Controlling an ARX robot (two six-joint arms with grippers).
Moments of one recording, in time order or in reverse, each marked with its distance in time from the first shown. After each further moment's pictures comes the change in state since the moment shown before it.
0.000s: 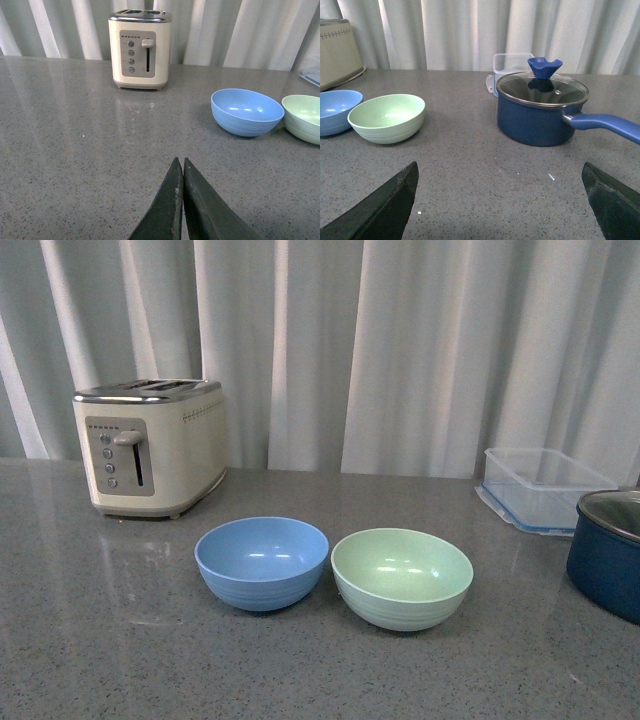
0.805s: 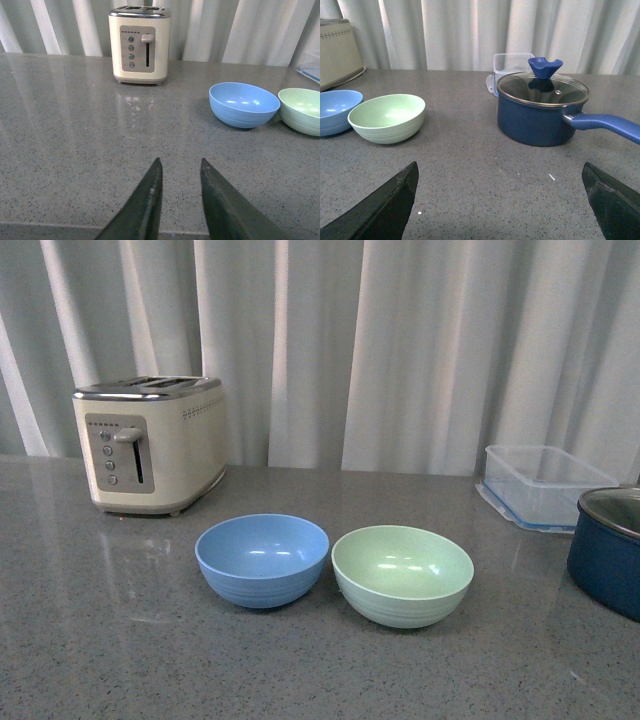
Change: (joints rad) left arm 0.000 -0.253 0.000 -0.261 0.001 0.000; right arm 0.006 0.041 0.034 -0.089 0.019 0.015
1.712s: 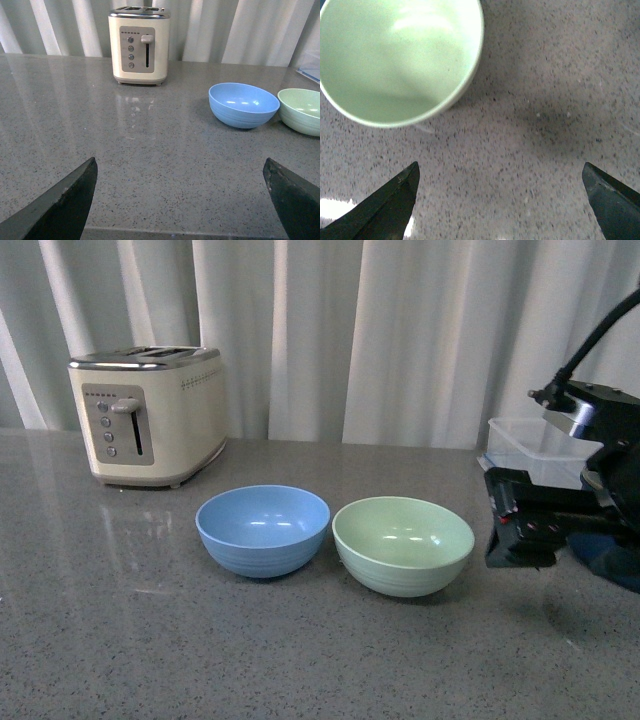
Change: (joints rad) left arm 0.000 0.000 0.000 0.000 0.001 0.000; right arm 0.209 1.566 1.063 -0.289 -0.055 0.169
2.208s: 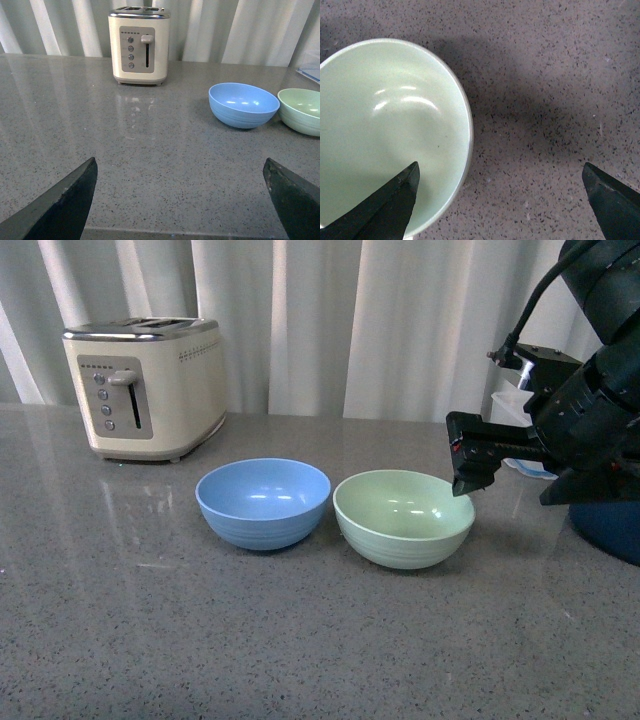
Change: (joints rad) left arm 0.000 0.000 0.000 0.000 0.000 0.000; right arm -0.023 0.275 0.312 -0.031 -0.002 -0.004
